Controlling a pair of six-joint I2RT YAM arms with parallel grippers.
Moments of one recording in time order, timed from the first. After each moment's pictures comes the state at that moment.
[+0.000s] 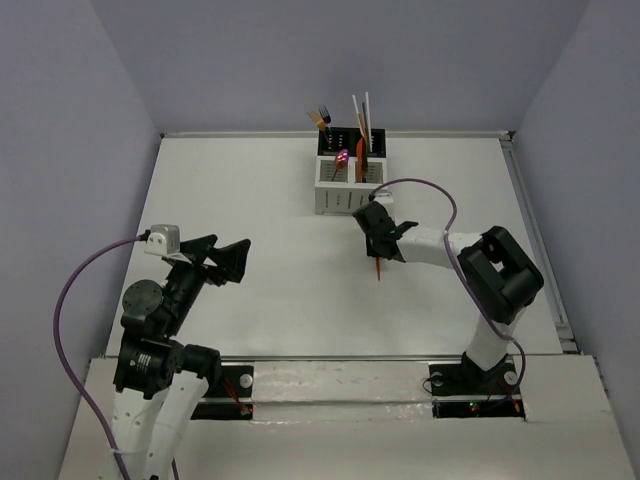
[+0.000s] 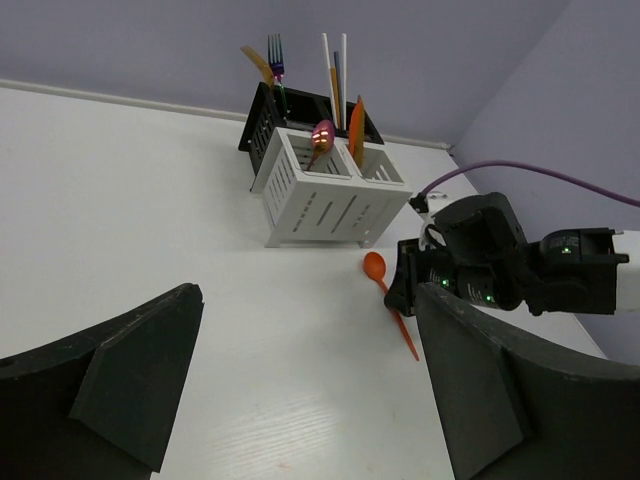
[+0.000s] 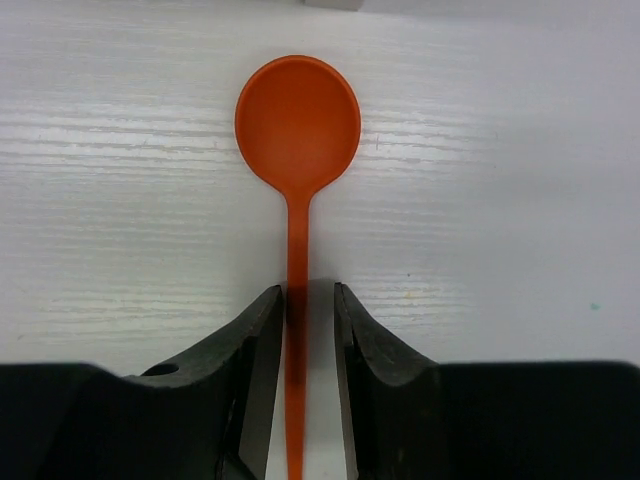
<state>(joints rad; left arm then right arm) -0.23 0.28 0.65 -0.32 0.15 -0.42 0.65 1.80 1.04 -0.22 0.47 0.47</state>
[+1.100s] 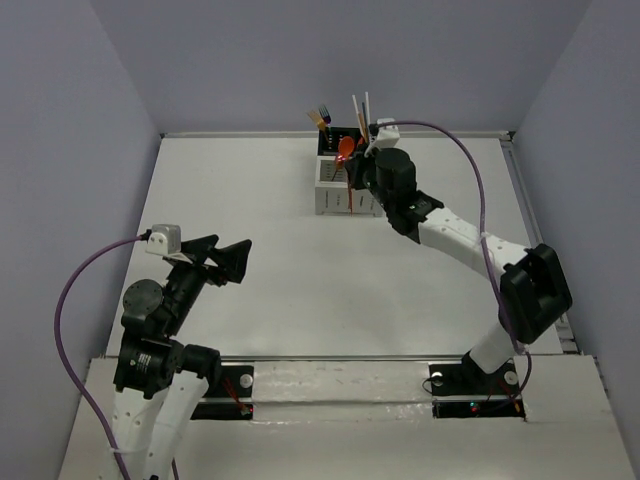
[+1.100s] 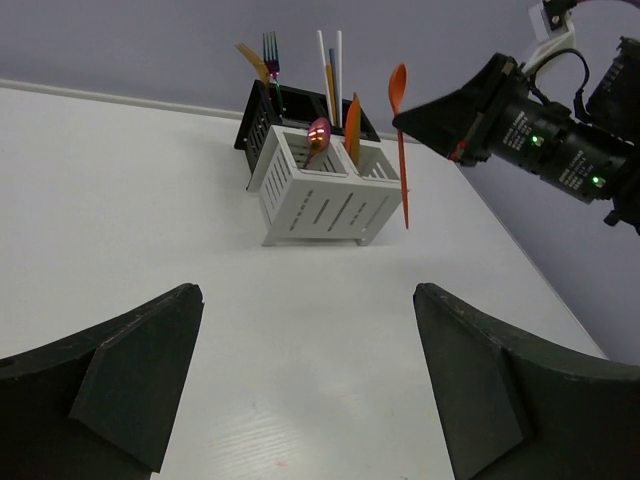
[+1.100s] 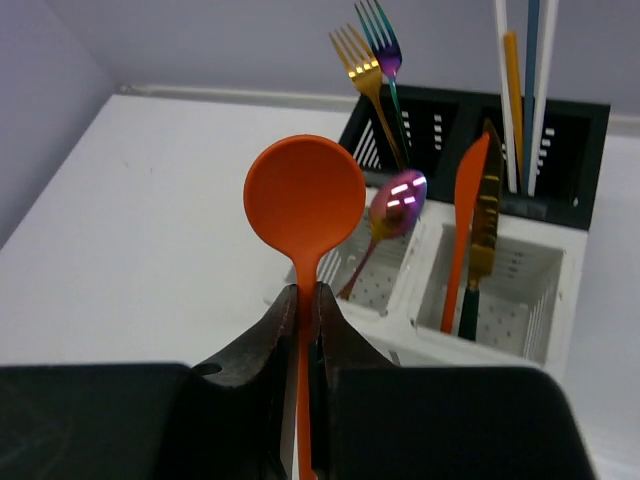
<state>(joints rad) -0.23 0.28 0.65 -0.32 0.16 -0.42 0.62 1.57 1.20 0.17 0.24 0.30</state>
